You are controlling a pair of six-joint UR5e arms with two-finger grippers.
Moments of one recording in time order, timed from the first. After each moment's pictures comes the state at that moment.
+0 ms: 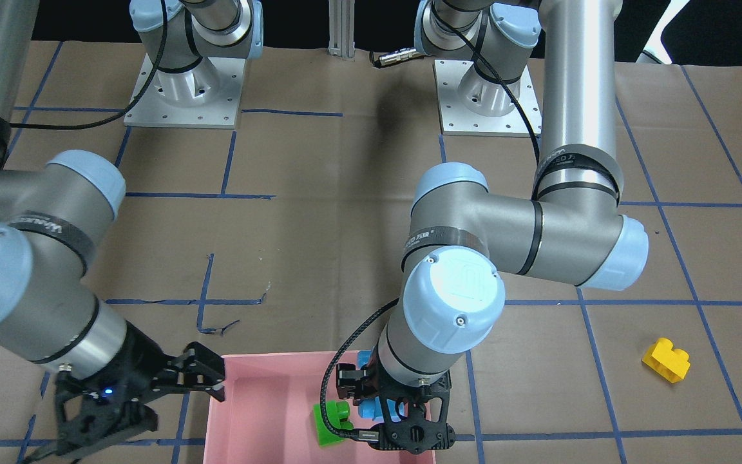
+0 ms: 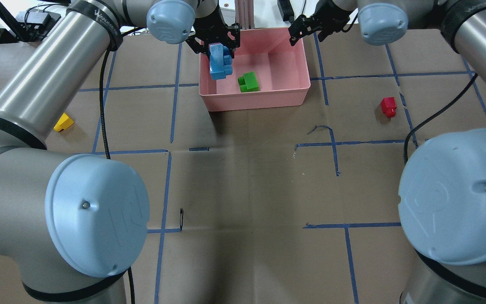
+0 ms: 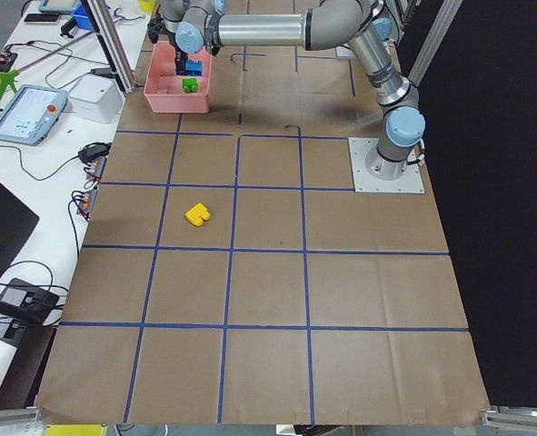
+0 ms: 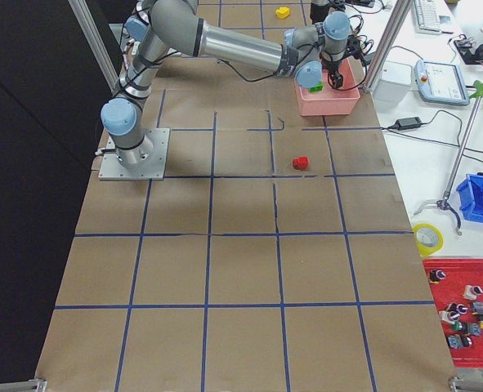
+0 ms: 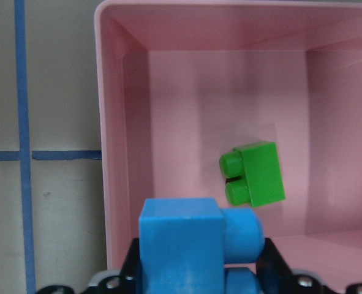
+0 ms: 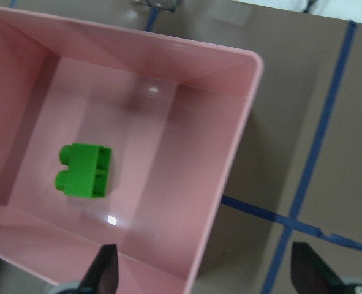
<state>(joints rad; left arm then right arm) -1.77 -2.32 -1.00 -1.27 1.47 -0.22 1.51 -1.00 1.26 -2.03 -1.26 -0.34</state>
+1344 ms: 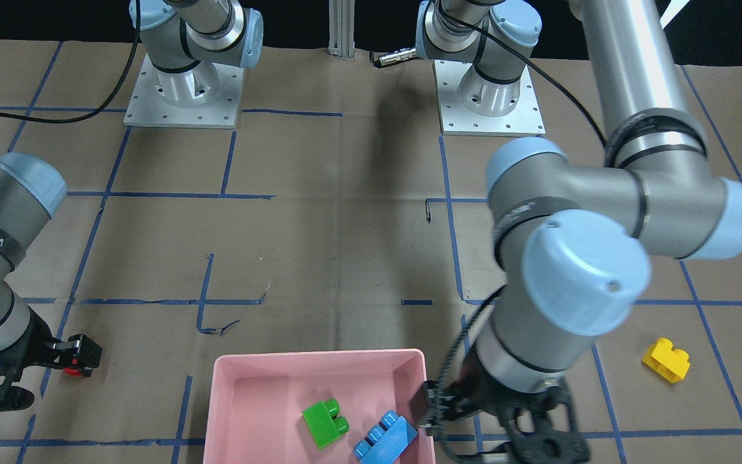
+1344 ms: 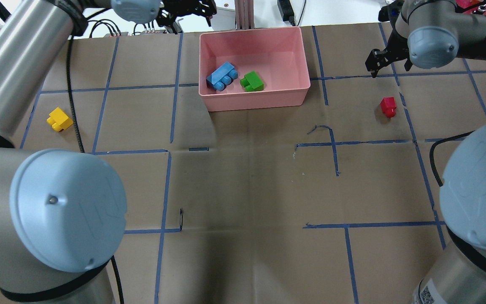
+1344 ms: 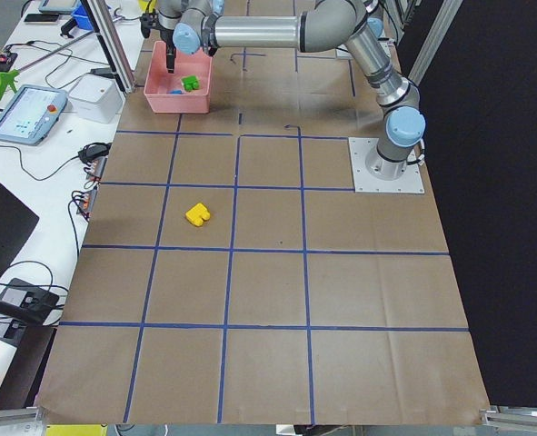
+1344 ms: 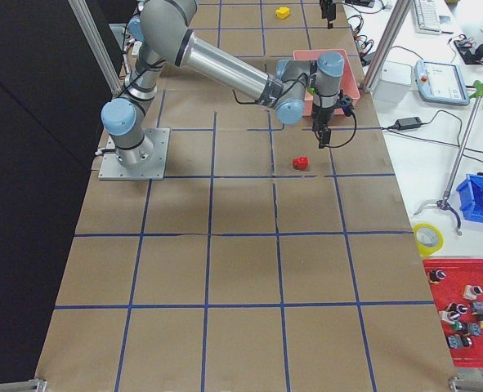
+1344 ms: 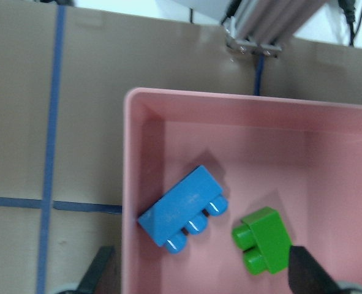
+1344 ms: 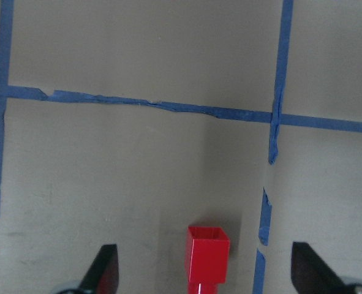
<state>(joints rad) -1.62 -2.23 -0.97 -1.30 1.51 -0.17 1.37 -1.04 1.48 -2.14 -1.66 -0.30</state>
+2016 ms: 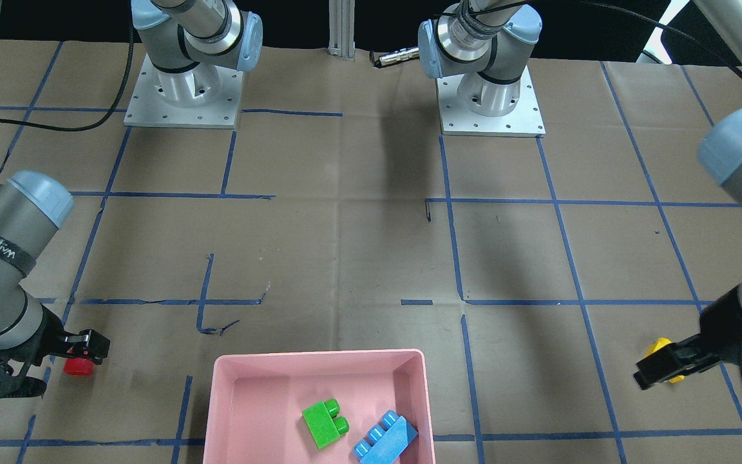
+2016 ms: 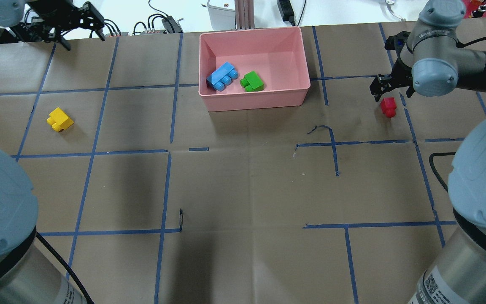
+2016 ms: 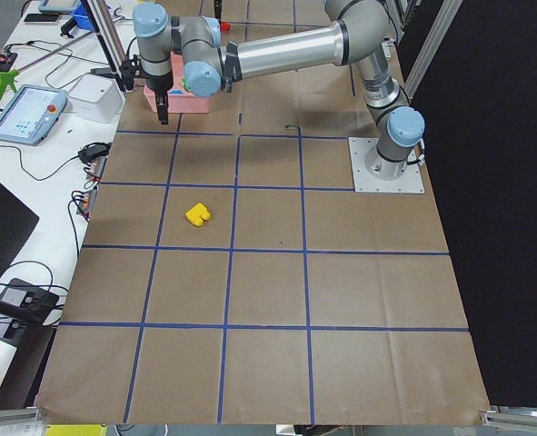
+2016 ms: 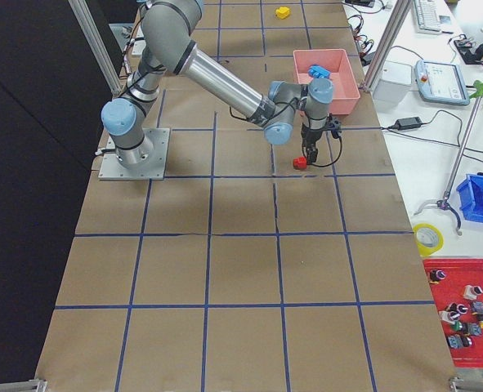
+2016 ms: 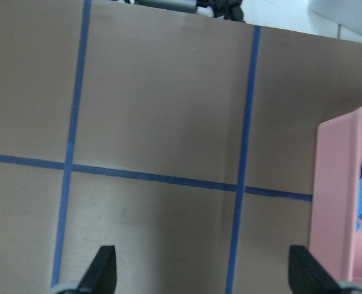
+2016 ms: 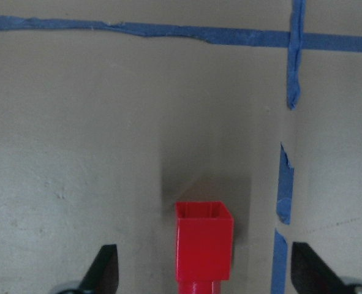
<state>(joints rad) -1.25 -2.09 -1.18 -1.35 1.50 0.03 1.32 -1.01 1.61 -2.22 -1.62 -0.30</state>
